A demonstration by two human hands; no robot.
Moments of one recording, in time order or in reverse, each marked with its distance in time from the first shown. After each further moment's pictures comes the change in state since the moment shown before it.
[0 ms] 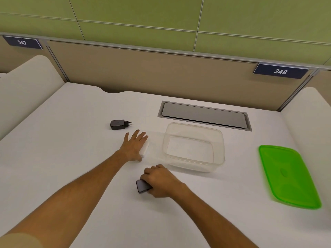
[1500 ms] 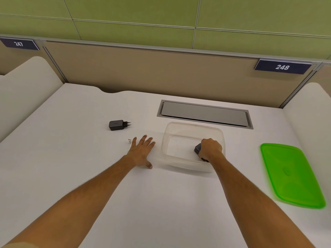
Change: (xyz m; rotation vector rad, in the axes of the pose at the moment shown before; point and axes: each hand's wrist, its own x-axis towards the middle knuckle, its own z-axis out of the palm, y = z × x) left_hand 0.005 0.033 0.005 -0.009 -0.059 0.074; right_hand -0.046 0.172 -0.029 0.048 -0.090 1.015
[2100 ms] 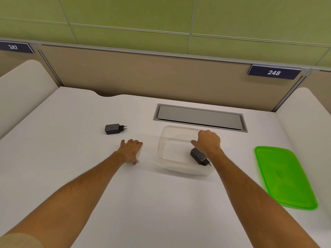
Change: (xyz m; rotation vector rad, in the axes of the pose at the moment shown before) left_hand 0.006 -0.031 -0.016 -0.004 -0.082 -0.083; right_hand 0.005 -0.004 -0.035 -0.022 0.270 -0.027
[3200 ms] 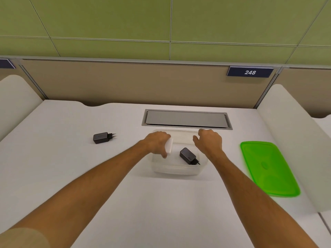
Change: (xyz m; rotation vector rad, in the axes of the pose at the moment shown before) left_hand -0.002 0.125 -0.105 -0.100 0.168 0.295; right_hand -0.023 0.044 -0.017 0.126 0.174 0.077
